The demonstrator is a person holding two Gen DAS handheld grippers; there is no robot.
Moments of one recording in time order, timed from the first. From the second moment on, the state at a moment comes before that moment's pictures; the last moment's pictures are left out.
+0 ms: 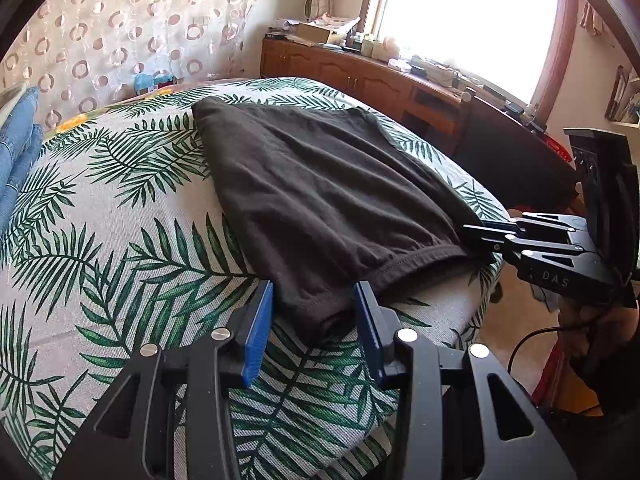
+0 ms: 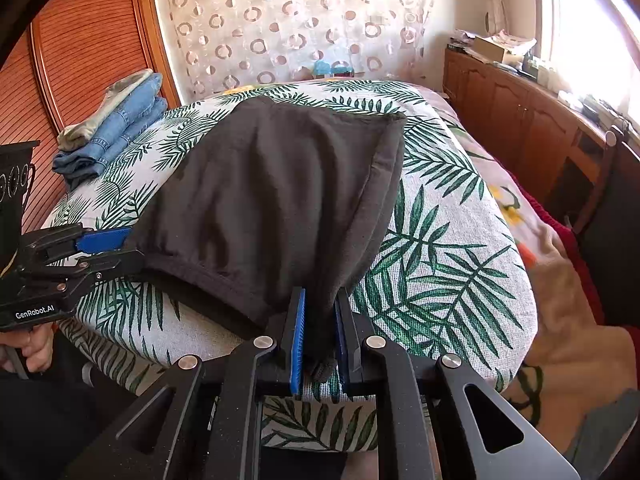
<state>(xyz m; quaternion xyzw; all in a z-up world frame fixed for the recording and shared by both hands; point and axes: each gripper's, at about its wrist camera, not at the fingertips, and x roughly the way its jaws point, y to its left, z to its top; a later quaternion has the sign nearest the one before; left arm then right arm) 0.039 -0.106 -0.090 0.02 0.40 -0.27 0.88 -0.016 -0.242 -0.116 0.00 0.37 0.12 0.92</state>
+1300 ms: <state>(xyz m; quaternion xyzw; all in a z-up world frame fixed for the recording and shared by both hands) 0.044 -0.049 0.111 0.01 0.18 -0.26 0.95 -0.044 -0.226 0.053 -0.04 0.15 0.20 0.97</state>
